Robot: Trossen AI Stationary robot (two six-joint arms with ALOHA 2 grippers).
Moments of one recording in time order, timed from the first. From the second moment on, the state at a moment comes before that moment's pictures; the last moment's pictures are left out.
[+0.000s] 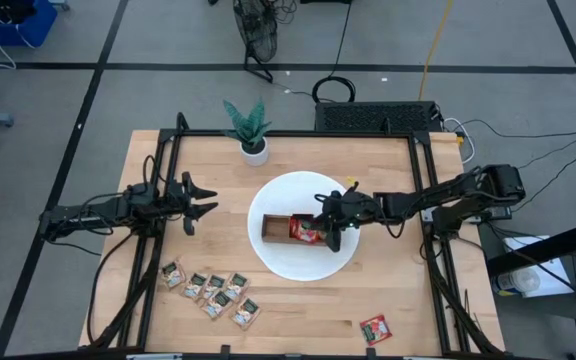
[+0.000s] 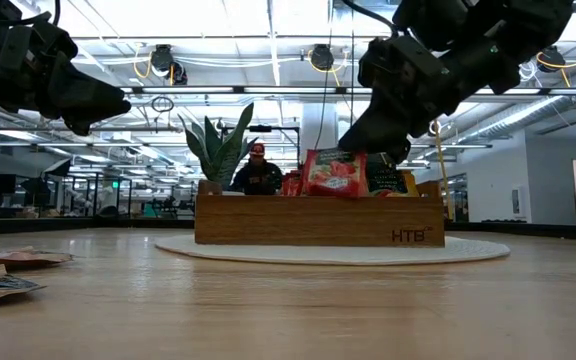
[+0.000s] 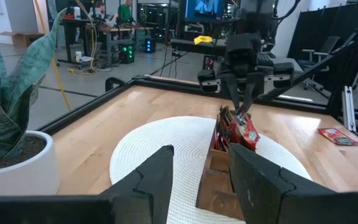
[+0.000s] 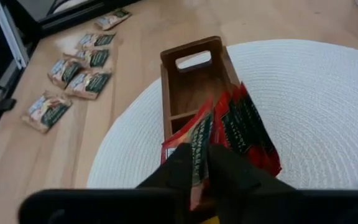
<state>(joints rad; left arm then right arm) 0.12 0.05 0.05 -0.05 -0.05 -0.10 0.02 1.46 0.63 0.31 -0.02 0.34</state>
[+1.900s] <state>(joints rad) 0.12 0.05 0.05 -0.05 -0.05 -0.10 0.27 1.68 0.75 0.36 0.65 0.02</state>
